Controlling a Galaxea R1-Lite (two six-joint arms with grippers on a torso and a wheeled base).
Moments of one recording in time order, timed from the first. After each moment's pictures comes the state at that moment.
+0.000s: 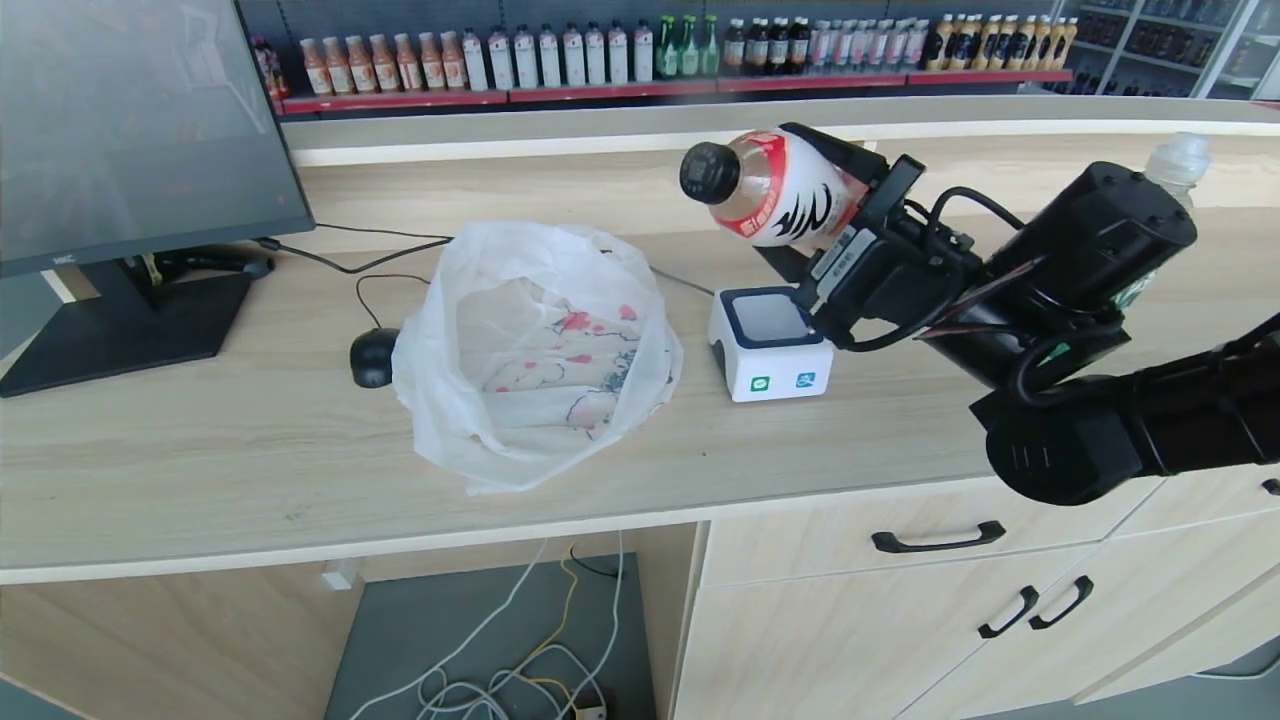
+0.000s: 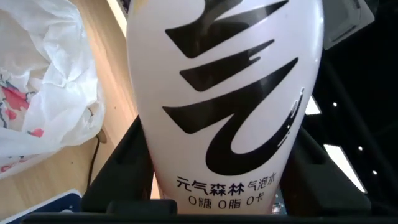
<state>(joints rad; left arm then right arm) 0.00 0.00 0.00 0.00 0.00 0.00 0.43 1.95 -1.16 -1.35 0.47 -1.18</state>
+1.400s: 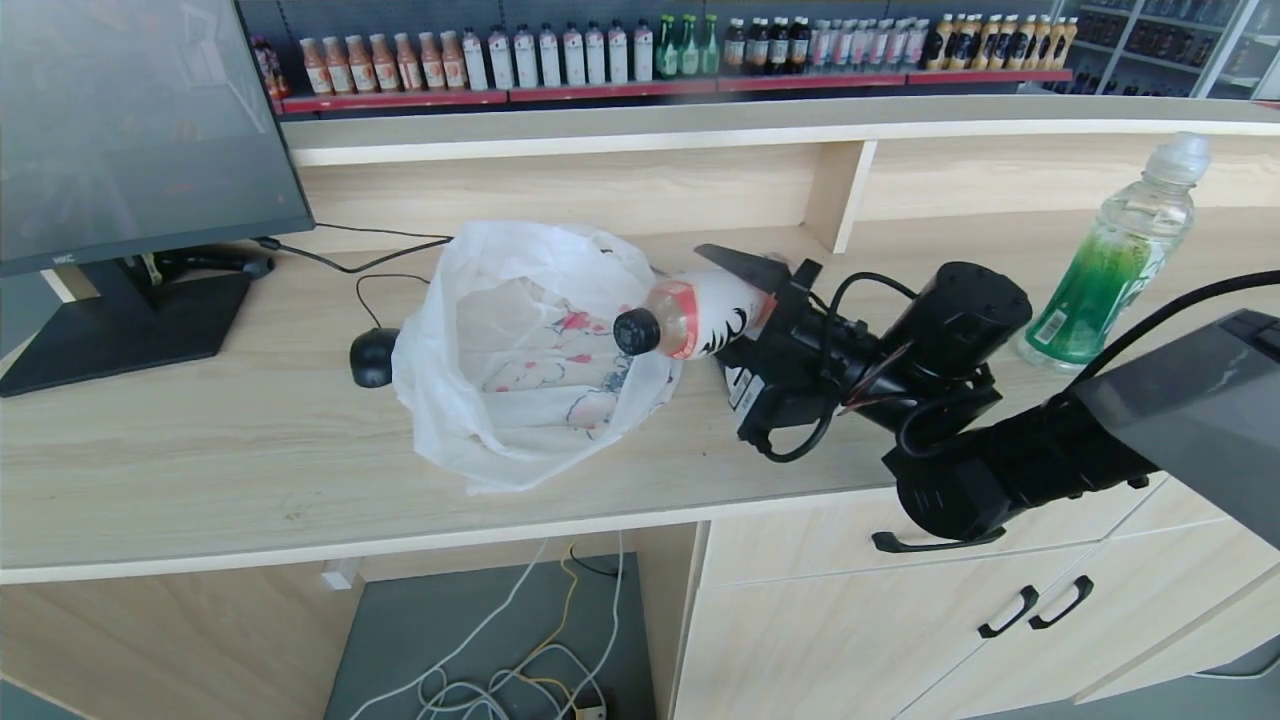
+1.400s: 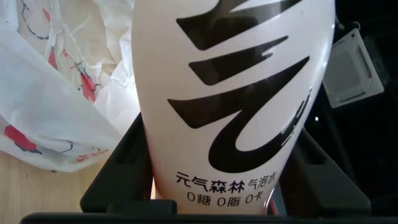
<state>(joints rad) 0.00 0.00 0.00 0.00 0.00 0.00 0.46 2.14 -1.17 -1.41 0.58 -1.41</state>
